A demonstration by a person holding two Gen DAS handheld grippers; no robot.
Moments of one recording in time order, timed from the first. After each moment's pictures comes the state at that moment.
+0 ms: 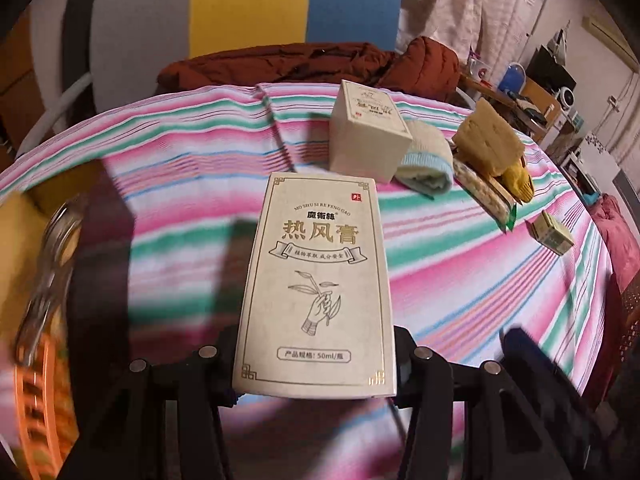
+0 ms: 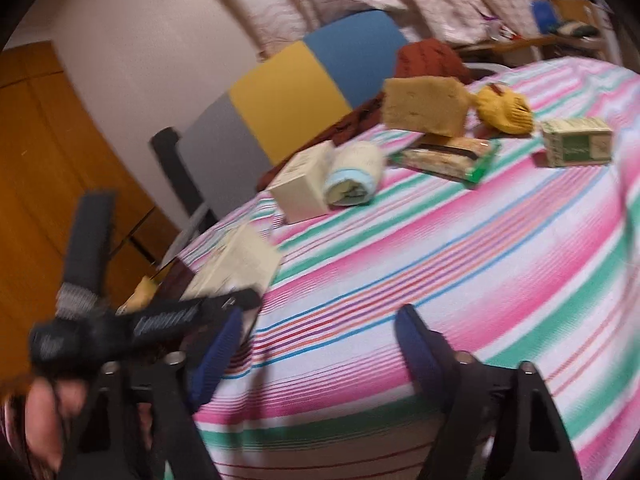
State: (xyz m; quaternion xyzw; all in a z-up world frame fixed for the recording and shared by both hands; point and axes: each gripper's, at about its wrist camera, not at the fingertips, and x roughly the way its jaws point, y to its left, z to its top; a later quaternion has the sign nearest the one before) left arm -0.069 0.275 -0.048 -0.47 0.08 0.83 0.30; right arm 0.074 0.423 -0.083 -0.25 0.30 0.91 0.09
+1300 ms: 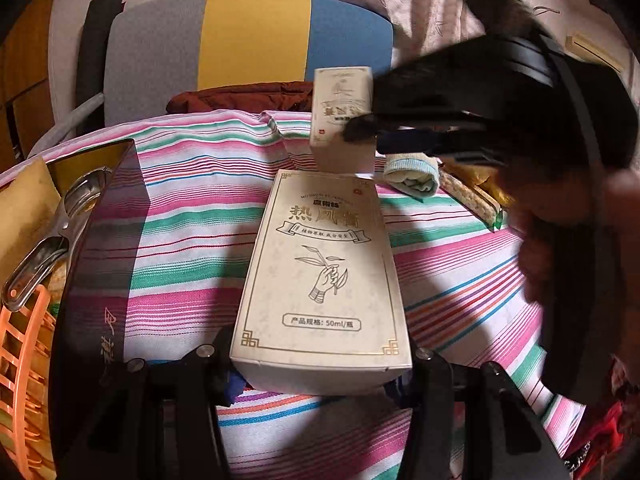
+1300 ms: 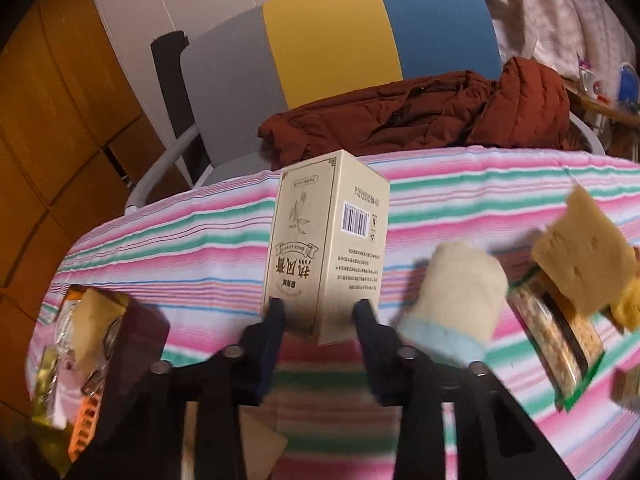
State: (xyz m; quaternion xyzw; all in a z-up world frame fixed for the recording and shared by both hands) left arm -0.044 0.257 -0.062 -0.40 0.05 0.86 0.31; right arm -0.108 0.432 -0.035 -0.39 0.17 0.90 0.05
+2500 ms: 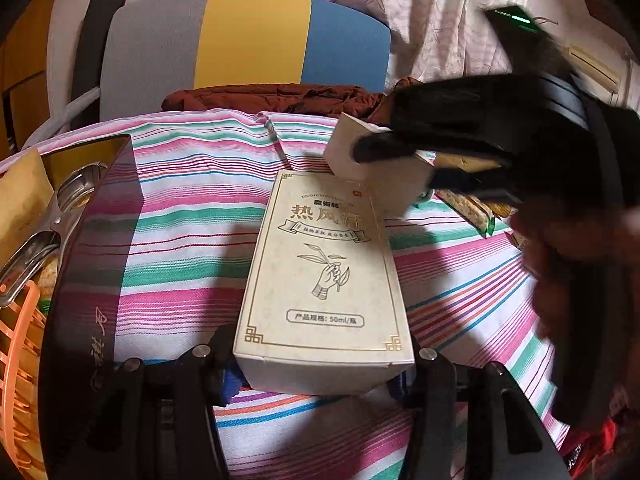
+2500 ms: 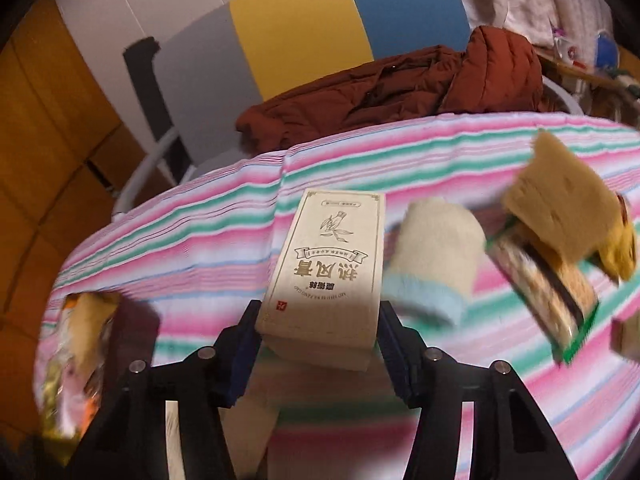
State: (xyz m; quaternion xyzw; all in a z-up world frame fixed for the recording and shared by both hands) left arm -0.053 0.257 -0.064 -0.40 0.02 0.86 0.33; right arm -0.085 0.436 -0.042 -0.41 0.21 0.89 0.07
